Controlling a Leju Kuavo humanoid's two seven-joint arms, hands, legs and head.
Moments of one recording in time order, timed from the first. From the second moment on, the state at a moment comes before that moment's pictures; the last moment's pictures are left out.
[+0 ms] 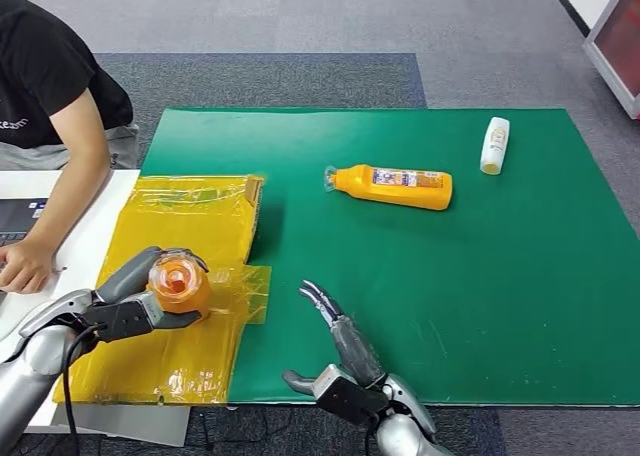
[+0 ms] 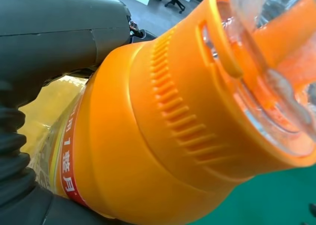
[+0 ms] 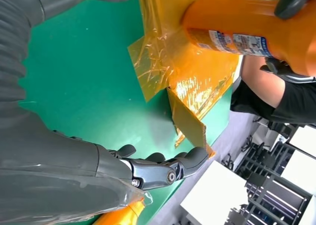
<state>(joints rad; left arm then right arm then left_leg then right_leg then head) -0.22 0.47 -0.41 -1.53 -0.42 -0.28 -0.31 -0.10 0.00 0.63 -1.25 0.46 -0.23 -0.49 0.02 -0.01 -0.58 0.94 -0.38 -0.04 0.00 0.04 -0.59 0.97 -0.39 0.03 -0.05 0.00</state>
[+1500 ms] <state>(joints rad) -0.33 0.27 -0.51 -1.22 -0.61 -0.08 -0.25 -0.11 0.01 0.63 -1.21 0.48 -0.20 -0.47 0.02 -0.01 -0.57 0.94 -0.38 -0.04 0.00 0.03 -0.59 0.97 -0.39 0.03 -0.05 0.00</state>
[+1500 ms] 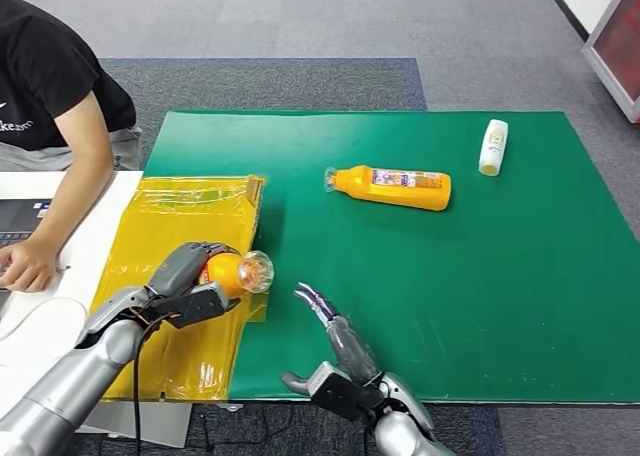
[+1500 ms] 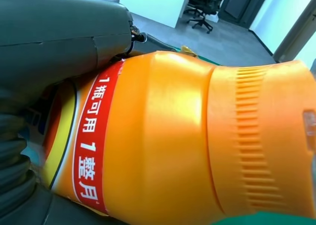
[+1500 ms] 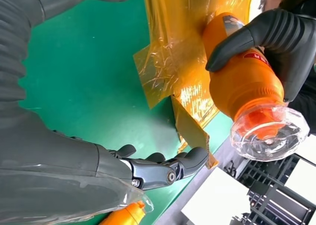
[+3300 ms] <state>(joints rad) -0.27 0.21 -0.43 -1.12 -0.51 -0.10 -0.29 -0.10 0.01 0.63 -1.18 0.46 -0.21 -0.47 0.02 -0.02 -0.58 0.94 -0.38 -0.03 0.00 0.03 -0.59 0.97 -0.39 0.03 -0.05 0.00</state>
